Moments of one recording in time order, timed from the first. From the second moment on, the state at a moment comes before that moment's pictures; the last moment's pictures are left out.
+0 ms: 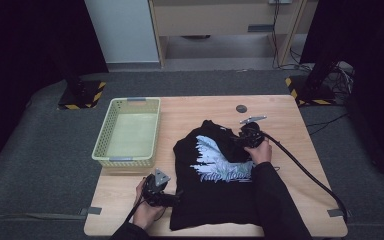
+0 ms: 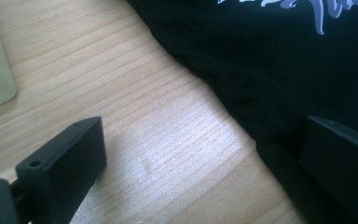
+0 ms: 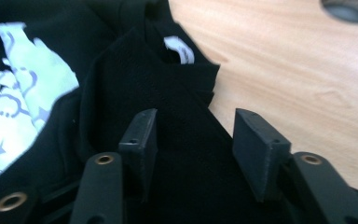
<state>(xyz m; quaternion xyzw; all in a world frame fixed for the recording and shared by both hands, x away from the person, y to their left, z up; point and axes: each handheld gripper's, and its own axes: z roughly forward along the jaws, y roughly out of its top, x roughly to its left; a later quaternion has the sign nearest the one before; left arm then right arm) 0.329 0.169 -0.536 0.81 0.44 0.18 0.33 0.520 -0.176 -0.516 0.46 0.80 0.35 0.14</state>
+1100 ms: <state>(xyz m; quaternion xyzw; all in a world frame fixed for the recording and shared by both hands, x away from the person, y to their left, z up) 0.329 0.169 -0.536 0.81 0.44 0.18 0.33 0.512 -0.194 -0.524 0.47 0.81 0.33 0.15</state>
